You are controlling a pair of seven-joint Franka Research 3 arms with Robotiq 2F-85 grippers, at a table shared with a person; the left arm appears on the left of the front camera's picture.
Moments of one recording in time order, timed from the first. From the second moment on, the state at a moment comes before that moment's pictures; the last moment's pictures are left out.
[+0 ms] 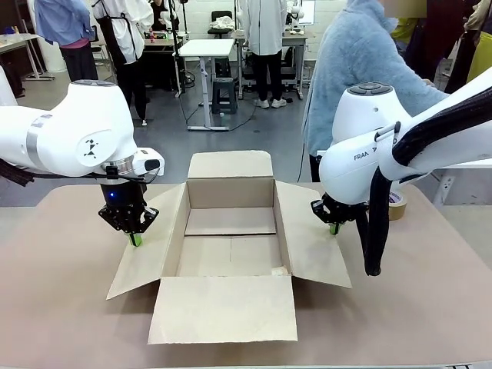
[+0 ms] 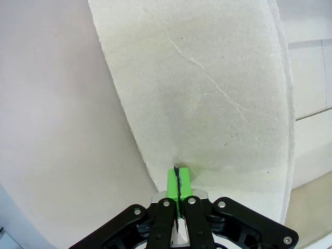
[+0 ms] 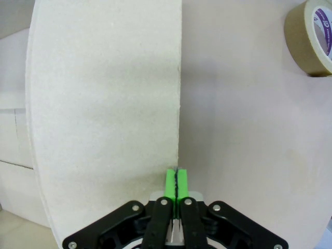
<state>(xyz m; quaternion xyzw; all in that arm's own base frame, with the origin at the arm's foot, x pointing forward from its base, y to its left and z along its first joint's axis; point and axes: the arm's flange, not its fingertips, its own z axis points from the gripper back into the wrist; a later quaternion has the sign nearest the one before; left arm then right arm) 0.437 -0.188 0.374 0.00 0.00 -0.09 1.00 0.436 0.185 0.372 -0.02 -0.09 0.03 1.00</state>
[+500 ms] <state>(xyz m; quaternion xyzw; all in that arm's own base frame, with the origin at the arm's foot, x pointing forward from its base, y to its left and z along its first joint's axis) 0.437 -0.188 0.374 0.00 0.00 -0.09 1.00 0.436 0.185 0.372 -0.02 -0.09 0.03 1.00</state>
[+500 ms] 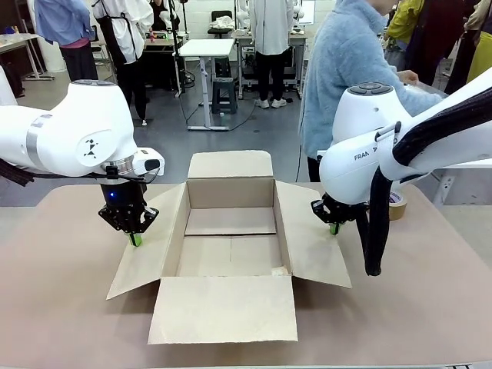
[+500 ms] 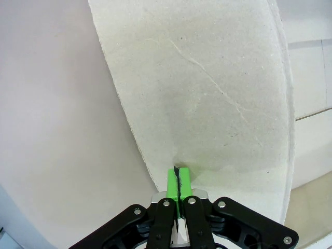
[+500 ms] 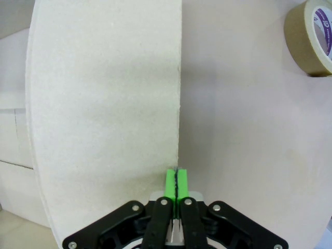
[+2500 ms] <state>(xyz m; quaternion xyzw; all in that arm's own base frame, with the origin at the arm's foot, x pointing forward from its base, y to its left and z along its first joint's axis) 0.437 -0.188 0.374 0.00 0.00 -0.09 1.00 0.436 0.185 0.372 -0.02 -0.09 0.03 1.00</state>
